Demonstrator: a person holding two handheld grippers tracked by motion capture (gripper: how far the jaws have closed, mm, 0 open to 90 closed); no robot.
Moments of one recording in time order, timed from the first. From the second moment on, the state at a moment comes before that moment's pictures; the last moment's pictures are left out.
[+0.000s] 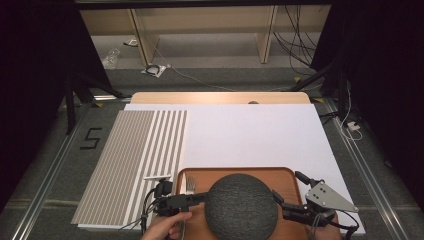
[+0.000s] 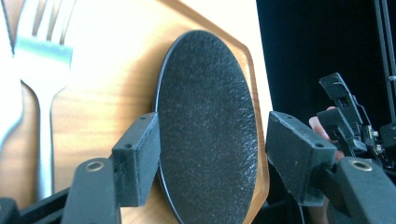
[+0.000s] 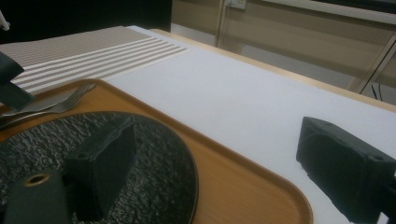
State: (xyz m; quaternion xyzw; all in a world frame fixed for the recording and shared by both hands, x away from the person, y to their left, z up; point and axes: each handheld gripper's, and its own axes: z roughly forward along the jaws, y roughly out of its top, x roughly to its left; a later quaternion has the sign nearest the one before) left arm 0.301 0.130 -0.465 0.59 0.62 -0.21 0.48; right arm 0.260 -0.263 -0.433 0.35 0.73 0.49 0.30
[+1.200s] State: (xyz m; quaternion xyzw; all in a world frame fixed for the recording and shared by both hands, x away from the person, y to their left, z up) left arm 0.303 0.156 -0.417 0.67 0.47 -0.01 0.57; right arm 0.260 -0.263 -0.433 0.35 0.74 0.49 0.30
